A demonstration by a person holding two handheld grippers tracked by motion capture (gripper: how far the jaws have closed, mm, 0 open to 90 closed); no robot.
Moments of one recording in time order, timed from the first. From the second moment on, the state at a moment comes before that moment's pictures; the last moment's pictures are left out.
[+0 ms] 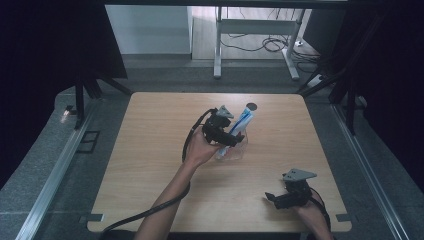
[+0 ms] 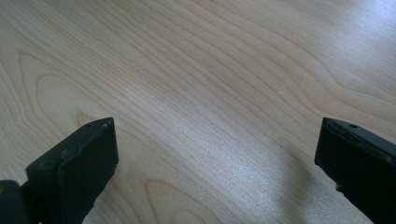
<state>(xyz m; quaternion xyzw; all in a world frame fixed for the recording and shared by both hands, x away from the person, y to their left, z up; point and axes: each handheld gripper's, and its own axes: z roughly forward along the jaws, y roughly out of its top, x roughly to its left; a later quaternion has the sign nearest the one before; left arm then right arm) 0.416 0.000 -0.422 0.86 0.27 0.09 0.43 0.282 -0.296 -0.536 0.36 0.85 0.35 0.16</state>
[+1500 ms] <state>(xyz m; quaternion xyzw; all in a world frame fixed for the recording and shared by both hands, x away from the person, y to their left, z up) 0.374 0.040 -0.425 0.86 0.26 0.12 0.42 0.281 -0.294 -0.537 0.36 0.85 0.36 0.16</state>
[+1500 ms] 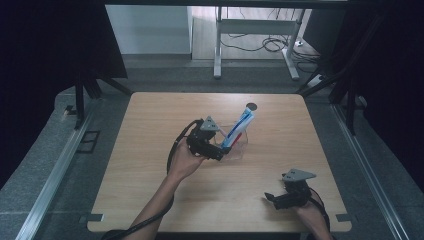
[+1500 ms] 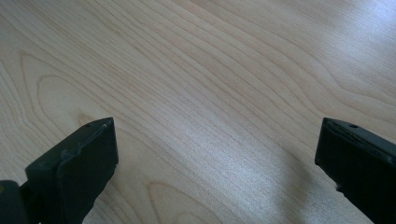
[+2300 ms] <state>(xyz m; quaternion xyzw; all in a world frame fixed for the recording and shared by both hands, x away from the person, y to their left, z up) 0.357 0.070 -0.439 0.86 0.28 0.13 0.41 0.280 -0.293 -0.537 0.36 0.85 0.36 0.16</state>
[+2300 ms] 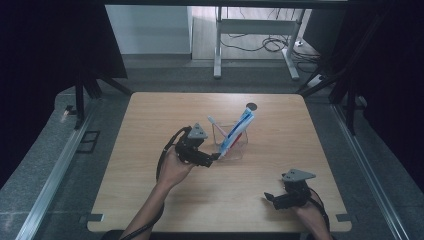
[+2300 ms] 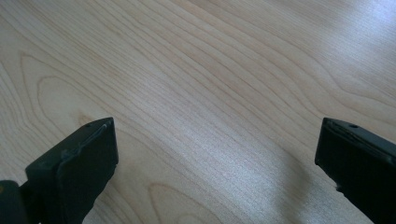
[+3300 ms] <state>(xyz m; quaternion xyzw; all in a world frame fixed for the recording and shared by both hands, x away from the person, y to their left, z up) 0.326 0.095 -0.466 0.86 0.29 0.14 0.39 0.280 -0.291 -0.538 0.36 0.85 0.35 0.16</state>
